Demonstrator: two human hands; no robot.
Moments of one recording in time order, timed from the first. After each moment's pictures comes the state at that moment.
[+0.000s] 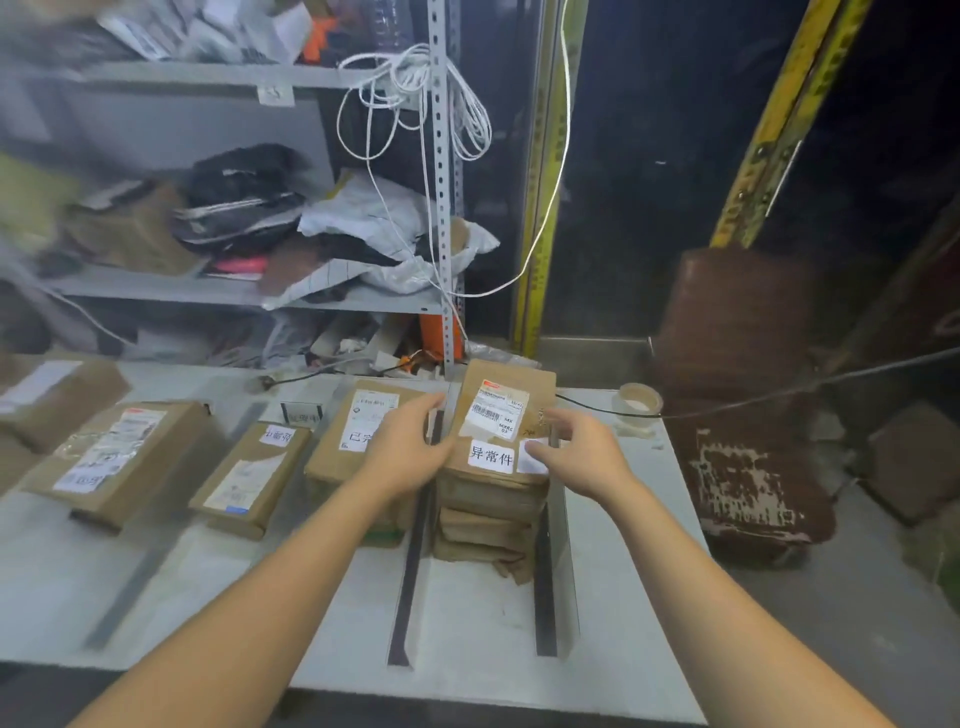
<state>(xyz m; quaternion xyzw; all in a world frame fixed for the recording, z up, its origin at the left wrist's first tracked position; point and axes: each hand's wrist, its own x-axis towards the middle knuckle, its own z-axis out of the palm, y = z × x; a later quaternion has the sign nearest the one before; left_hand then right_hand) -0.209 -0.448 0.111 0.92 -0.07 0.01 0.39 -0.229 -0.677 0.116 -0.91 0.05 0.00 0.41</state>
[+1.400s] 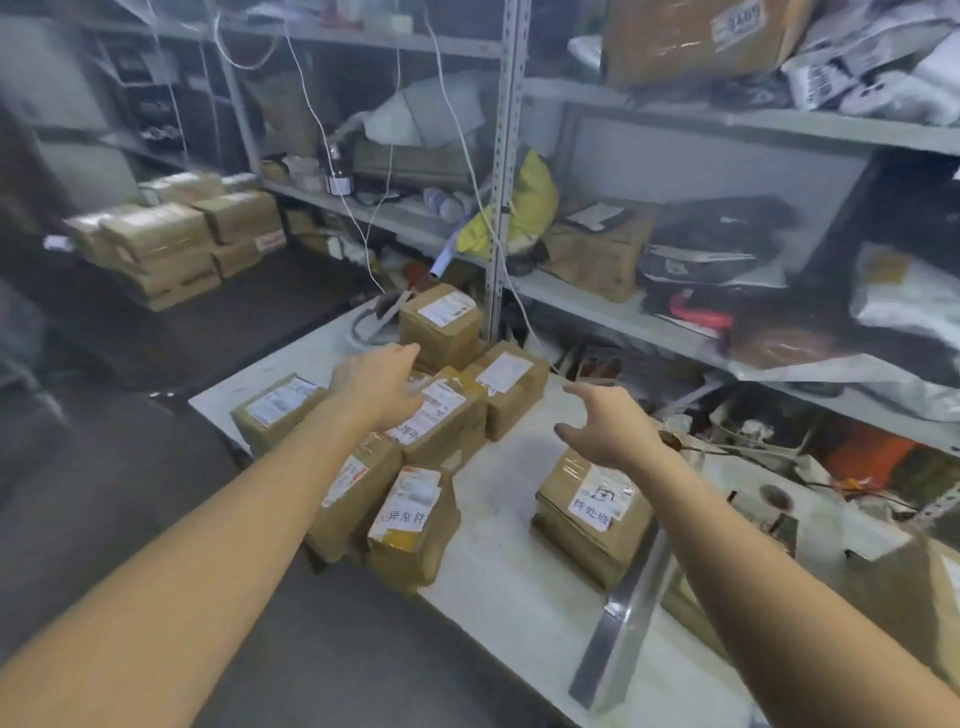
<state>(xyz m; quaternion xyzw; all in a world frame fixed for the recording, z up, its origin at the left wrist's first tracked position) -0.238 0.311 0.172 0.99 0.17 0.02 0.00 -0.127 0.046 0.140 -0.95 -0.28 0.02 0.17</state>
